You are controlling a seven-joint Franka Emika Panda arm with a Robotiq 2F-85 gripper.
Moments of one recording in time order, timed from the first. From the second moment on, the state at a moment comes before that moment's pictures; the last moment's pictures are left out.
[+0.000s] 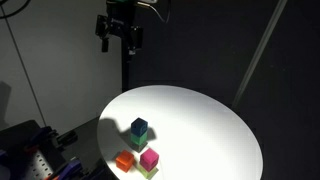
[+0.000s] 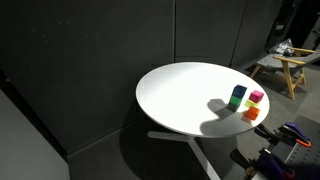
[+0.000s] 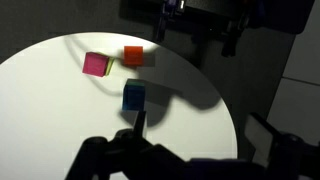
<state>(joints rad) -0.05 -0.41 -0.28 -2.26 -0.05 1.73 -0.46</state>
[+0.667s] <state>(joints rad) -0.05 -0.41 -0.28 -2.26 -0.05 1.73 -0.46</state>
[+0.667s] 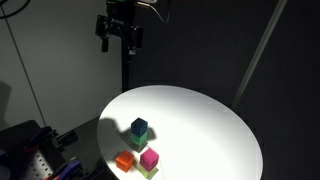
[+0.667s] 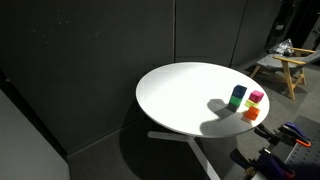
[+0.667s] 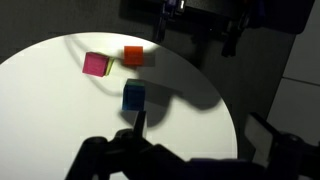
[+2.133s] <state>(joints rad) -0.07 -0.26 -0.17 -2.26 -0.12 1.95 -0.29</state>
